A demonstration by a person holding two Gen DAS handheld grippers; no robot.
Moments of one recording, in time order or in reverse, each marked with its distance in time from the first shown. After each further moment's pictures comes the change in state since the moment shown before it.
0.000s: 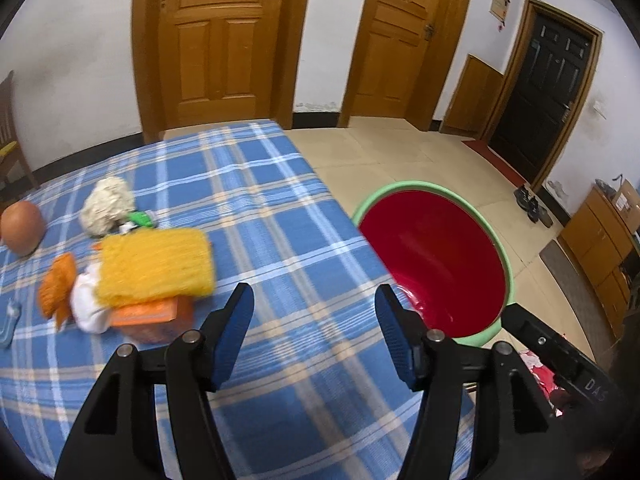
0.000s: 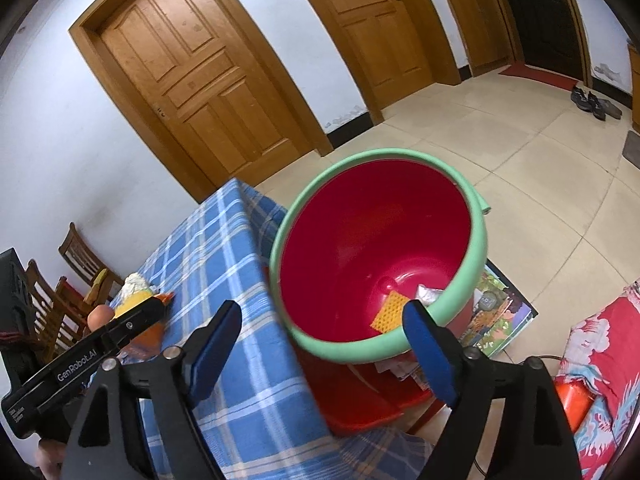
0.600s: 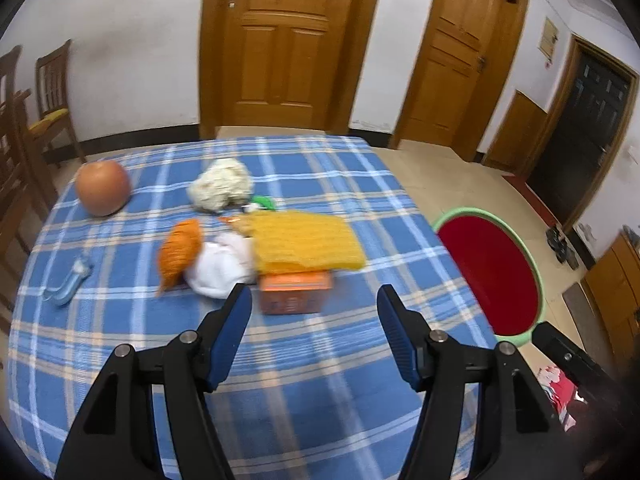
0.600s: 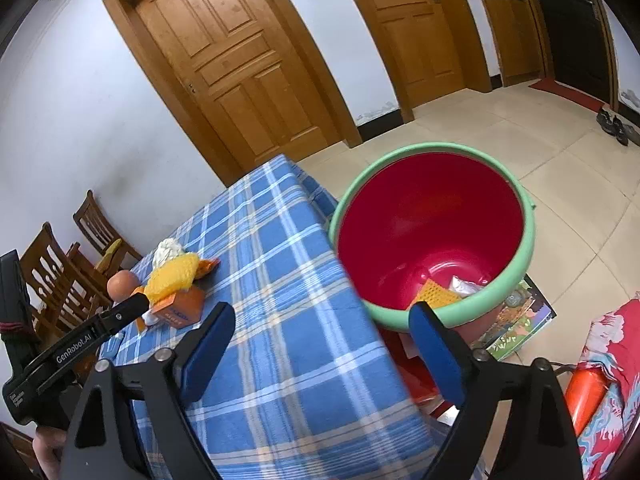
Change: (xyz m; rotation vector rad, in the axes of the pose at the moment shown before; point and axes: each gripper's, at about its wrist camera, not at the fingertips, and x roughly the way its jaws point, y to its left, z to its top) left arm -0.050 0.083 -0.021 -0.149 -0.059 0.122; right arm -0.006 0.056 -0.022 -0.100 0.035 0.045
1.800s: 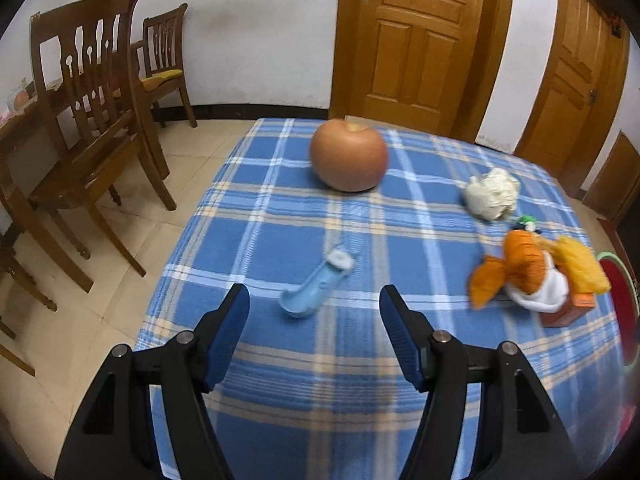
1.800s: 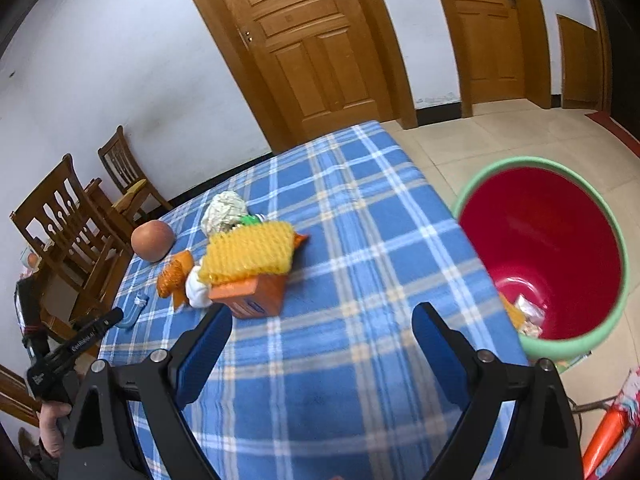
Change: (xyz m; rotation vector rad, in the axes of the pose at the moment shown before) left arm -0.001 0.206 -0.011 -0.181 0.022 0.335; right arm 0.066 0.110 0.003 -0.195 0.121 0.072
